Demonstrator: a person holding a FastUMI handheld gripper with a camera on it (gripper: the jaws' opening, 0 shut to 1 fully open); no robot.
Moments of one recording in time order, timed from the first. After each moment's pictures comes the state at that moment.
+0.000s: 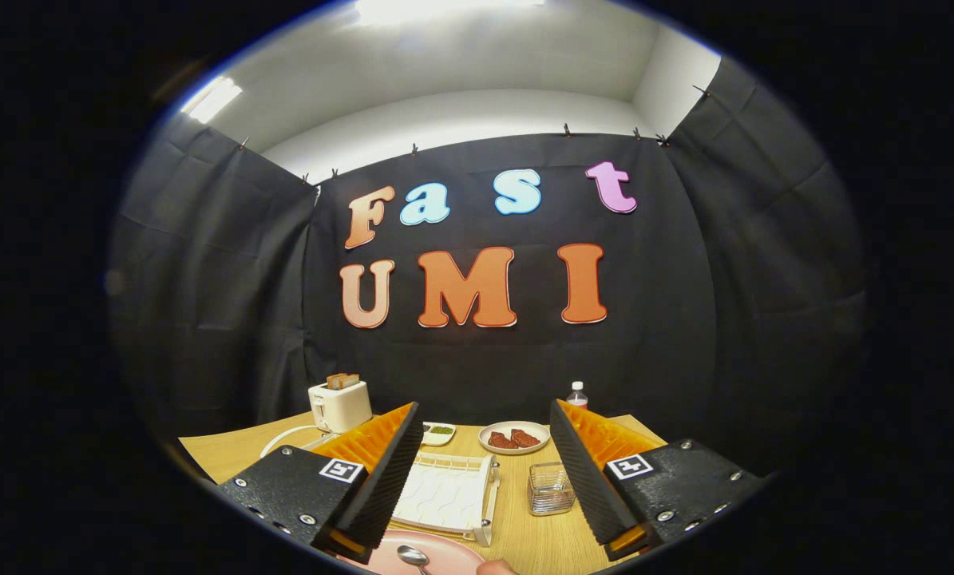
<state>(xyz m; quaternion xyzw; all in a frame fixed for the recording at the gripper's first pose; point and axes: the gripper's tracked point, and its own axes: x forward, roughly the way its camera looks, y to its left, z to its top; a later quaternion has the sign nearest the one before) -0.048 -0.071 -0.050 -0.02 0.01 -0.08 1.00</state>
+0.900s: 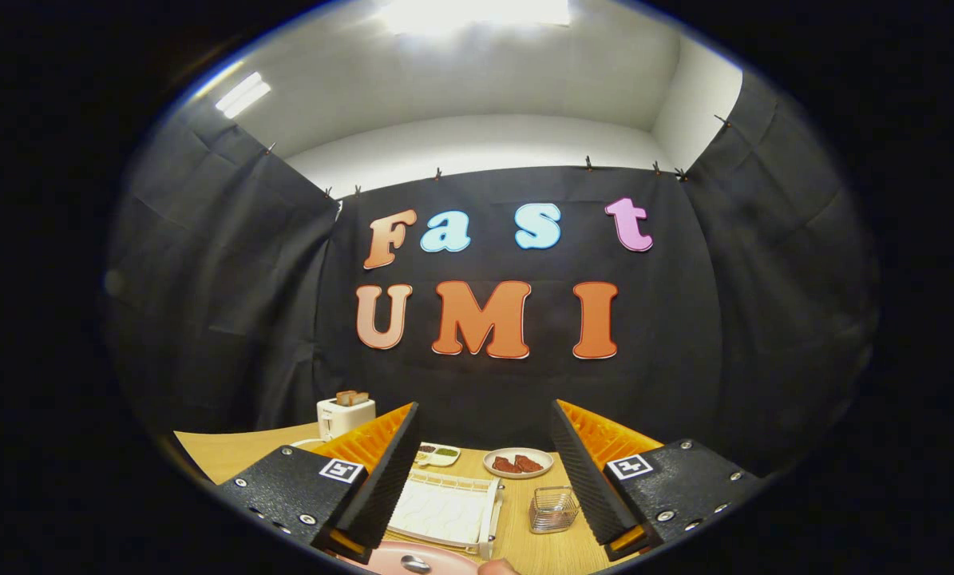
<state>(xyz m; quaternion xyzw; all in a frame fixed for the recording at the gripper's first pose) -0.052 -0.045 -0.014 -0.06 -0.04 -0.07 1.00</state>
